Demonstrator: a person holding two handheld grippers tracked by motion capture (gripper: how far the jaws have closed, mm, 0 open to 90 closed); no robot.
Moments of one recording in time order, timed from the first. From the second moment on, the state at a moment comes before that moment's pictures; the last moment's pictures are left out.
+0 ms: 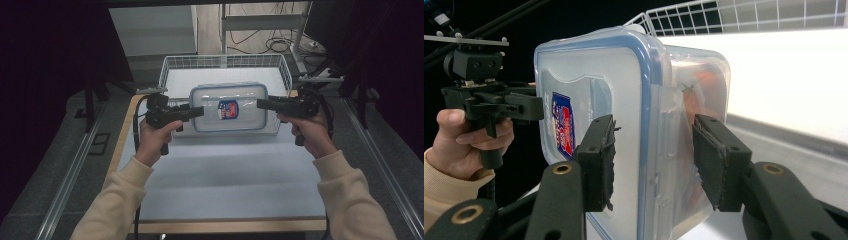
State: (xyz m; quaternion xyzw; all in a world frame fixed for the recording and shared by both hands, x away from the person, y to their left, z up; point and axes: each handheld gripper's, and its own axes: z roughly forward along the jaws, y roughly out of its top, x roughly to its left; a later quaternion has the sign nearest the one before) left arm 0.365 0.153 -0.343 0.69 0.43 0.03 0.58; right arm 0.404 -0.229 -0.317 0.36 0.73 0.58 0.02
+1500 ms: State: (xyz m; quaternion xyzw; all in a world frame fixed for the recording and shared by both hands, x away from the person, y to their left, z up) left arm 0.486 0.173 -0.316 0.69 0.45 -0.01 0.56; right arm 0.513 -0.210 -0.292 0.42 0.71 0.56 0.00
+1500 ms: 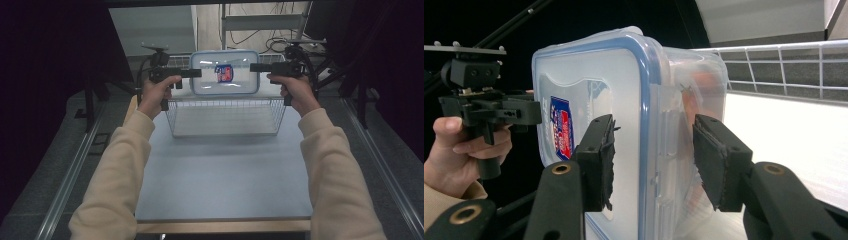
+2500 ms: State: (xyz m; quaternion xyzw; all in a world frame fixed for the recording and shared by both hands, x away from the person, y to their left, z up) left arm 0.524 0.167 -0.330 0.65 0.51 -0.05 0.56; right arm 0.536 -0.202 -0.302 0.48 0.69 0.55 0.02
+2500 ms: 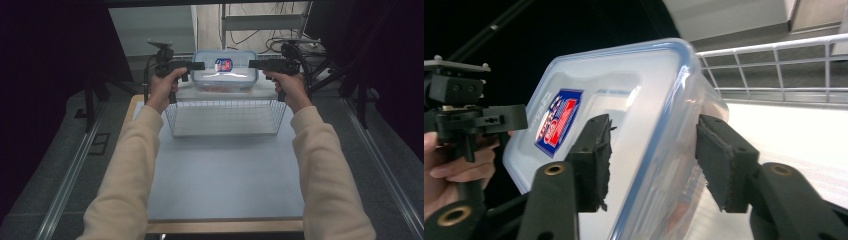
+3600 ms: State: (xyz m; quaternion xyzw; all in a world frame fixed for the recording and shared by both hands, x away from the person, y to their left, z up) left arm 0.399 0.173 -0.330 0.69 0.44 0.05 0.58; right arm 0.443 -0.235 -0.316 0.39 0.73 0.57 0.04
